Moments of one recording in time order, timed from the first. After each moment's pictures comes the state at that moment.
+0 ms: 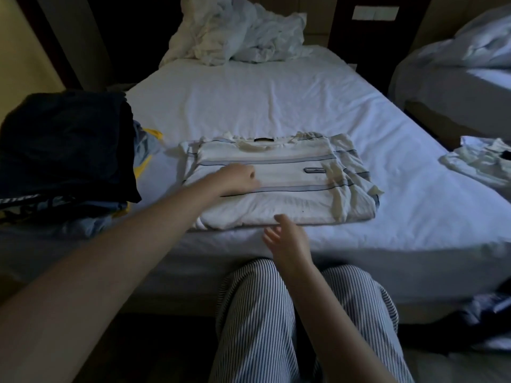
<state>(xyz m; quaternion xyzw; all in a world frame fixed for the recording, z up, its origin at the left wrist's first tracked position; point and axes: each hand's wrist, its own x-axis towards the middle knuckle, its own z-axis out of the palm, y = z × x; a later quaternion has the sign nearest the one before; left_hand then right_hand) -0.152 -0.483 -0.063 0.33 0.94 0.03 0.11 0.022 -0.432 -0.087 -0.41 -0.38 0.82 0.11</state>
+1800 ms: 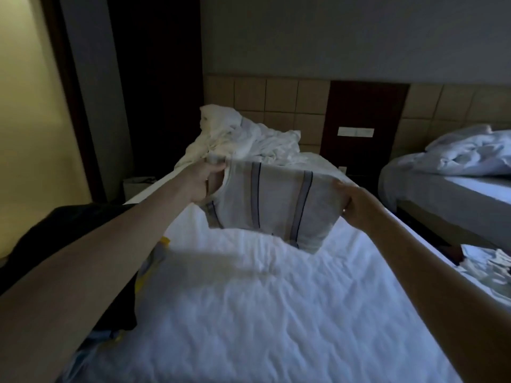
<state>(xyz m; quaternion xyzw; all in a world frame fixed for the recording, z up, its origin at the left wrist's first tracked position) -0.247 -0.531 0.119 0.22 0.66 0.71 0.12 -0.115 -0.245 0.094 -0.16 -0.62 0.74 0.22</state>
